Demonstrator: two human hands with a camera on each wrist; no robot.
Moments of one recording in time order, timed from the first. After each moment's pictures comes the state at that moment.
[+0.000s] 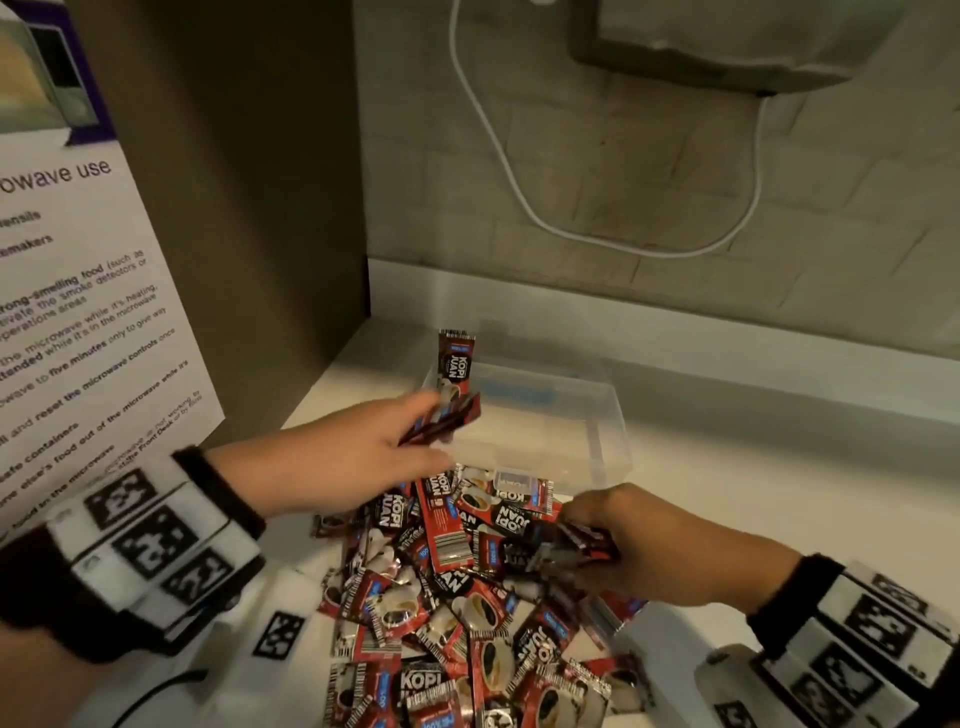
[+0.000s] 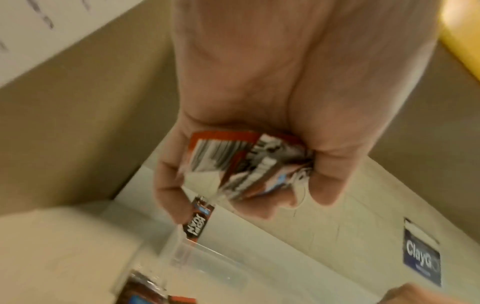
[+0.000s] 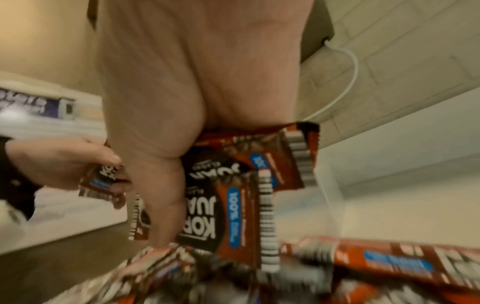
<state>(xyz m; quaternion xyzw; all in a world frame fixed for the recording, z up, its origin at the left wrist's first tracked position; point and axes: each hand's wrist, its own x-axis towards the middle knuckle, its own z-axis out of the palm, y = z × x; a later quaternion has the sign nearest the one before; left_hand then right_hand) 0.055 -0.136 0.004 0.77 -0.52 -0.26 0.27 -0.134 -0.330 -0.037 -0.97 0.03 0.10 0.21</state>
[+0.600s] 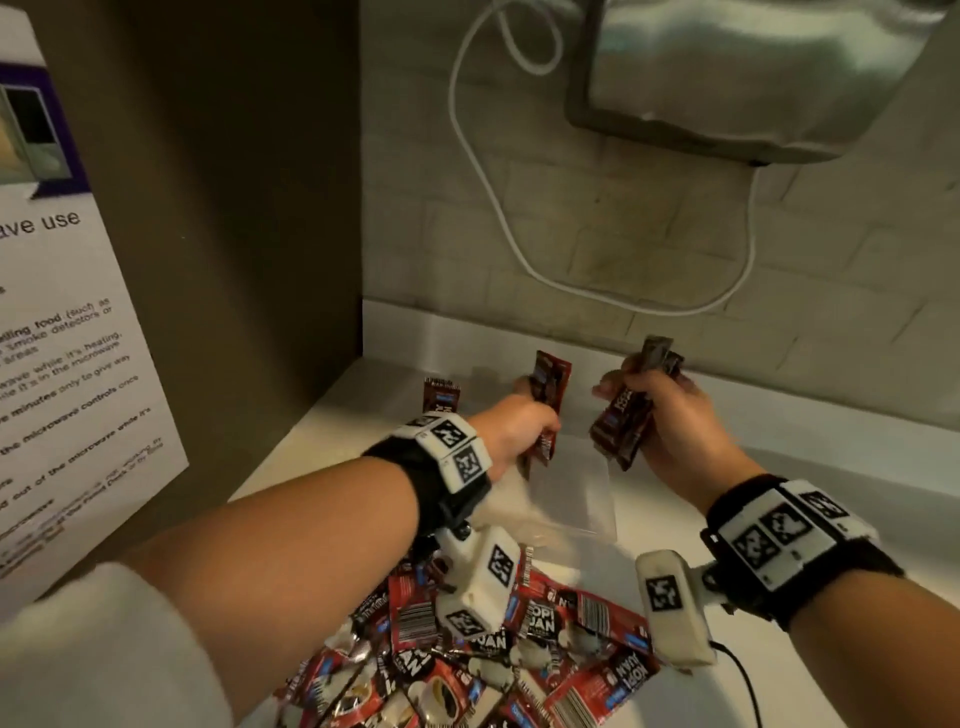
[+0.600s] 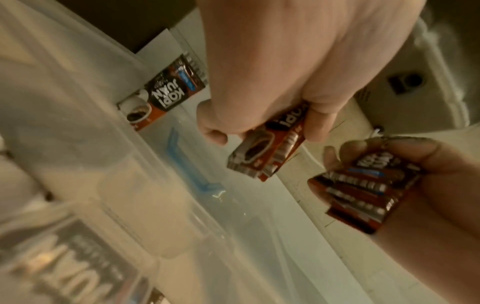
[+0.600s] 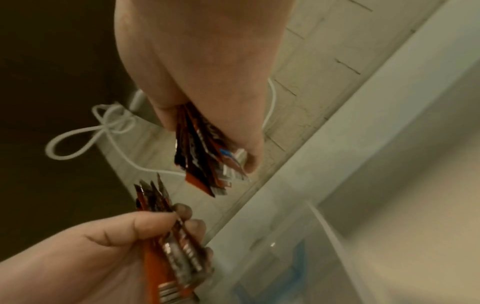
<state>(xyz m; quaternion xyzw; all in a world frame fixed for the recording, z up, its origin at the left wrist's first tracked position) 0.052 -0.324 -0.027 0.66 -0.26 -0.38 0.59 -0.064 -0.423 0.006 -0.60 0.24 -0.31 0.70</state>
